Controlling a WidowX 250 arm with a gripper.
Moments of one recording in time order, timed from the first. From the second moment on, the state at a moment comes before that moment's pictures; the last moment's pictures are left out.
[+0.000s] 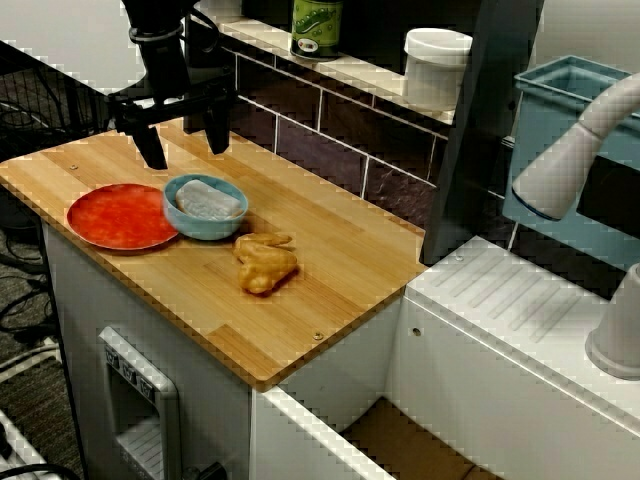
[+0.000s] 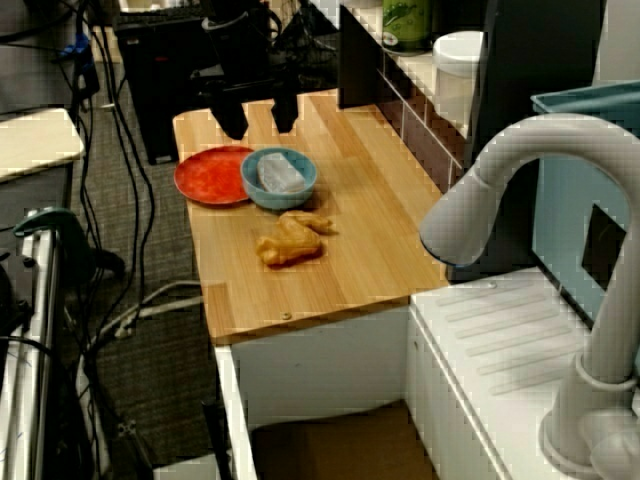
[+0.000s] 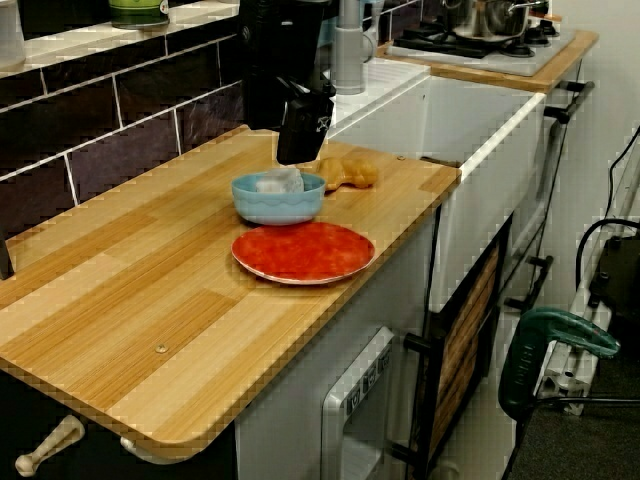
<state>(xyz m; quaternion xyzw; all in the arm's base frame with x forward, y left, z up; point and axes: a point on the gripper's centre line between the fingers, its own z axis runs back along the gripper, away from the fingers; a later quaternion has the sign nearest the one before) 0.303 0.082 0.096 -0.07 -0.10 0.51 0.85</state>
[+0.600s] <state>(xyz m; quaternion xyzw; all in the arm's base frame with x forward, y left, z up) 0.300 0.072 0.083 -0.02 -0.08 0.55 0.83</state>
